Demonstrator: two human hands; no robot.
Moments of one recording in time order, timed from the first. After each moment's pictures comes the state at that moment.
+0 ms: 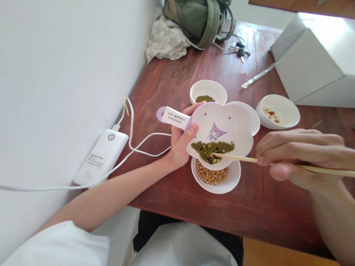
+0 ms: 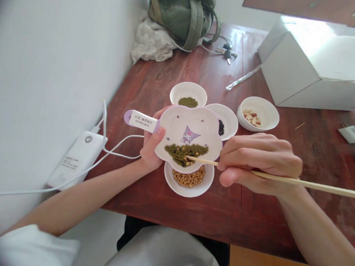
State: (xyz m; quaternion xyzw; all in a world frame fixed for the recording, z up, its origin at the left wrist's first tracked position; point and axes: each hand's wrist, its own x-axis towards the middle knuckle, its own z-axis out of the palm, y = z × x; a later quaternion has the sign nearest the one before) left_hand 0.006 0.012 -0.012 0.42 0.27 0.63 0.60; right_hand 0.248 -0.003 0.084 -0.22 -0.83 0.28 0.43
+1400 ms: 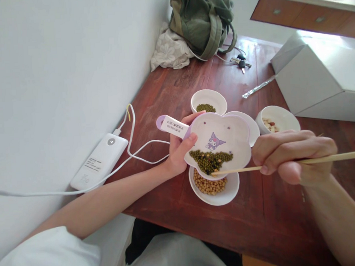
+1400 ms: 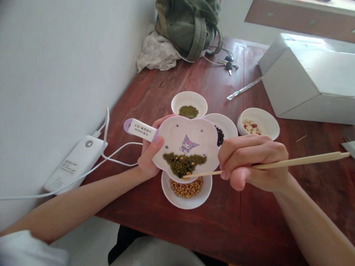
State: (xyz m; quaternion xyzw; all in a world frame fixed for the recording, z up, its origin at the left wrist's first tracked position) left_hand 0.000 0.009 -0.009 0.41 0.28 0.62 0.61; right_hand 0.255 0.019 0.078 -0.21 -0.78 0.42 0.41
